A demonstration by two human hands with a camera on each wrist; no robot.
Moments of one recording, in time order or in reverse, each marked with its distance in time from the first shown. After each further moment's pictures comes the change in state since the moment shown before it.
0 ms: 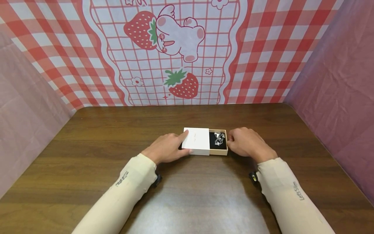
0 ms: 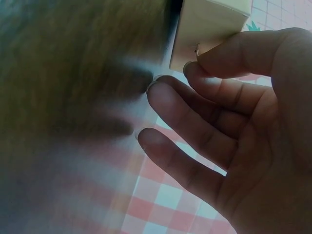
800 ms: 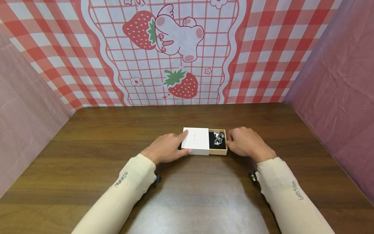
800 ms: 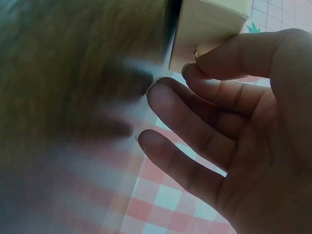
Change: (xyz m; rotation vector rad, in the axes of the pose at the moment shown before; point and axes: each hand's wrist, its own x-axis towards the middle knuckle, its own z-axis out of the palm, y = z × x) left_hand 0.000 0.000 0.000 0.004 0.004 0.008; right_hand 0.000 -0.002 -0.001 -0.016 0.009 -0.003
